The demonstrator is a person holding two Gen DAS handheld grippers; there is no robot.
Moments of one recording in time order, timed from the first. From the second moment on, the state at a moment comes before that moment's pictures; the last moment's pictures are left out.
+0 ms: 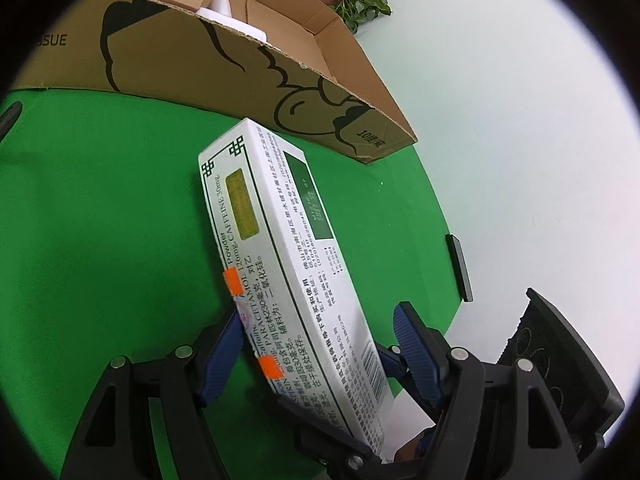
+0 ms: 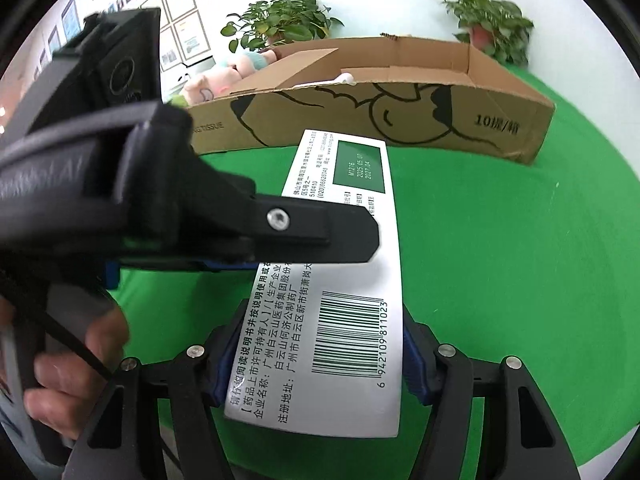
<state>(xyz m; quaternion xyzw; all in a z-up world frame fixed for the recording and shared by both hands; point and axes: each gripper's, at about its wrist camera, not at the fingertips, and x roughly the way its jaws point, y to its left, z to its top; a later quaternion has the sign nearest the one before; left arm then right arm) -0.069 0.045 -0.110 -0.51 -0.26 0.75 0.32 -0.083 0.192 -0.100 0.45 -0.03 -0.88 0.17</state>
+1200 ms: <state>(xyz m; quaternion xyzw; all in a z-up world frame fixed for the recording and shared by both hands) -0.107 0.068 0.044 -0.38 -0.19 0.83 0.37 -0.121 0.205 0.032 0.29 -0.02 -0.95 0.14</state>
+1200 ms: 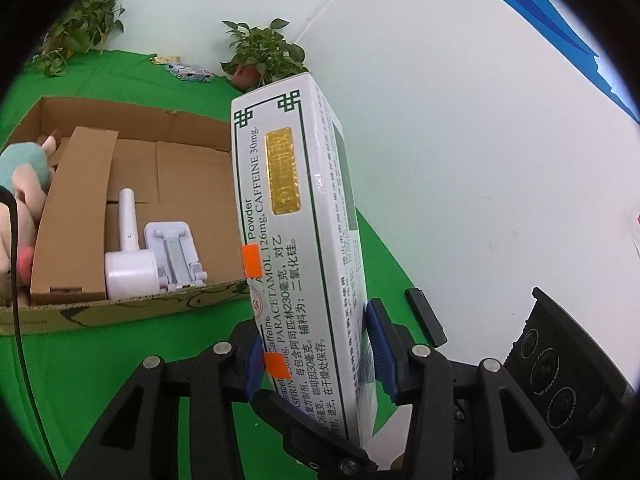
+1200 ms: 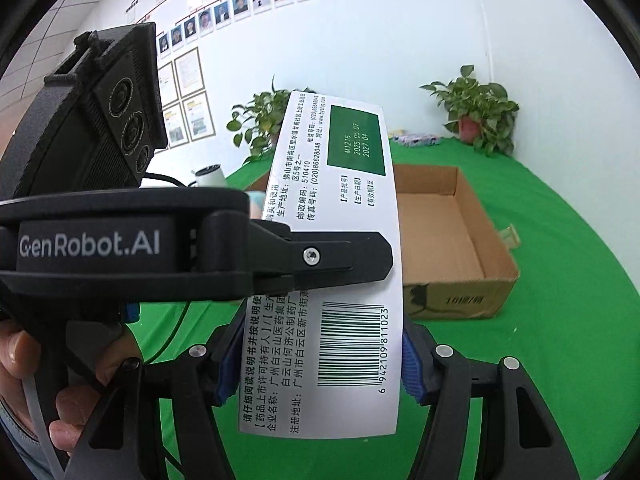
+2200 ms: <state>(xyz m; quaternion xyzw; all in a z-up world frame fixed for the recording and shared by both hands) -0.258 0.107 0.043 -0.45 -0.19 0.80 0.35 -0.271 0.240 0.065 0.37 -0.03 -0.92 0.14</state>
